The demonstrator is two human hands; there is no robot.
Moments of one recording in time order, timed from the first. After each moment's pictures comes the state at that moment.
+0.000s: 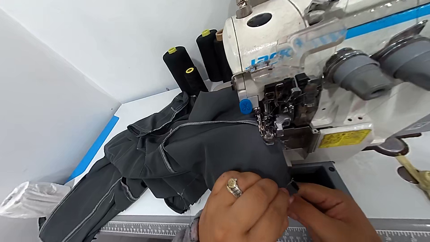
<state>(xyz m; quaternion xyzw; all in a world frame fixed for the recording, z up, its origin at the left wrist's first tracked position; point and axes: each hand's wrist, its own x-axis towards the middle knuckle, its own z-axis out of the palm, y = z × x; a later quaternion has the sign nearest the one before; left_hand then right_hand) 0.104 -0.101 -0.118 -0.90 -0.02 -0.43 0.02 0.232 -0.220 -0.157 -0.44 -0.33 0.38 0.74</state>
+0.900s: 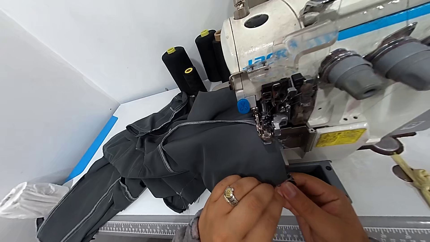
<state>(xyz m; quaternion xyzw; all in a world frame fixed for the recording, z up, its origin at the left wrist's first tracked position) 0.098 -0.099 -0.132 -0.90 0.01 -0.43 0.06 0.224 -0.208 -0.168 -0.39 -0.31 0.34 0.80</state>
